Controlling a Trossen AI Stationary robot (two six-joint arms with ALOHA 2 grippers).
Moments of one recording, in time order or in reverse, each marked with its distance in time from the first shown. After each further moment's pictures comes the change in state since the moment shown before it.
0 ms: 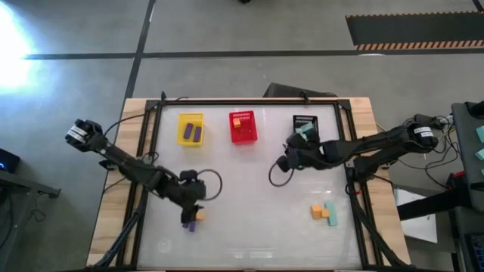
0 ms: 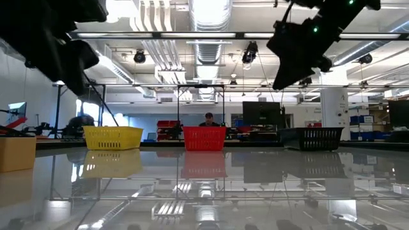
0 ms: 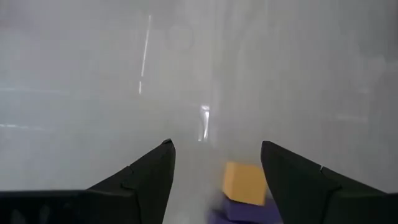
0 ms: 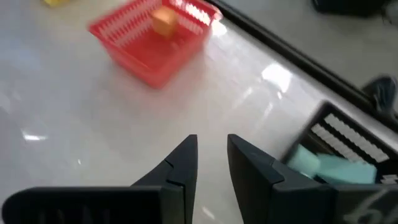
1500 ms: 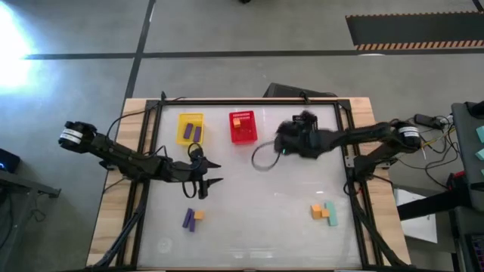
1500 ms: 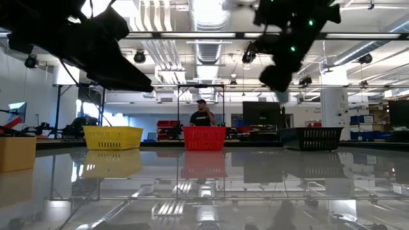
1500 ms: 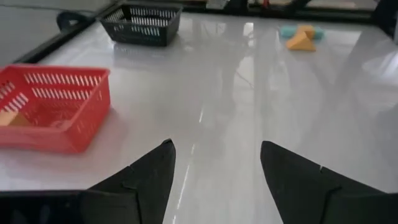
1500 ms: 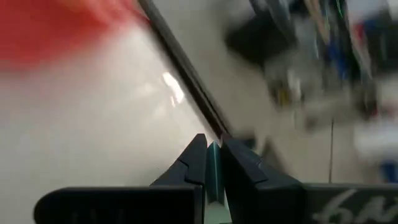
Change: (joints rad) left arm 0.262 -0.098 -0.421 0.936 -0.221 0.385; right arm -0.204 0.169 0.149 -0.160 0.233 -0.411
